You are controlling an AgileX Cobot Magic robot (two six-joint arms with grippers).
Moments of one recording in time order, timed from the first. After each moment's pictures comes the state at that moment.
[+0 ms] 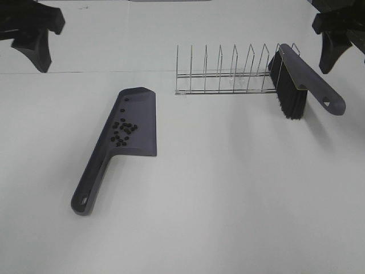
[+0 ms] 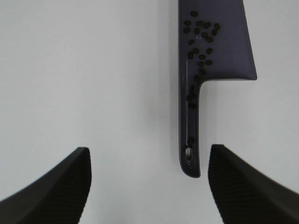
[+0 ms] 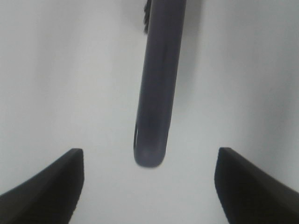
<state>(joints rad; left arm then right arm) -0.46 1.56 -1.42 0.14 1.21 -0.37 0.04 1.79 -1.54 0.01 1.22 -0.01</state>
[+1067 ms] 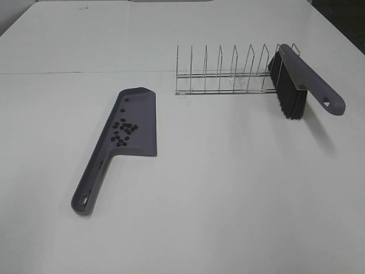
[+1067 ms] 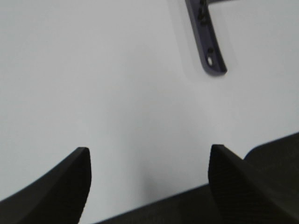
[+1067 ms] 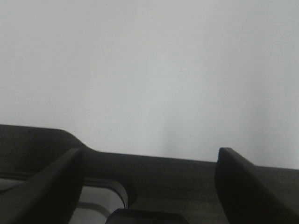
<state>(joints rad) -0.46 0.33 -0.54 0.13 1.13 -0.17 0.04 0.58 -0.57 0.02 1.18 -0.01</state>
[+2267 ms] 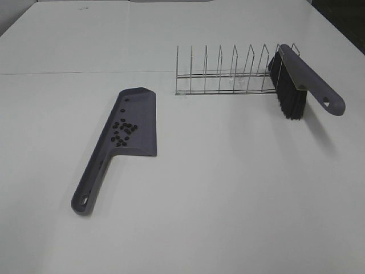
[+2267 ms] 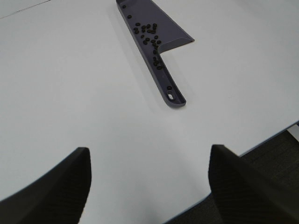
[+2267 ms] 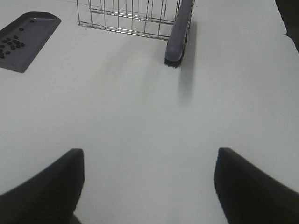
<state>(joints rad) -0.46 0.18 -0.50 -0.01 1.07 0.04 0.04 0.05 -0.51 0.09 1.07 -0.15</state>
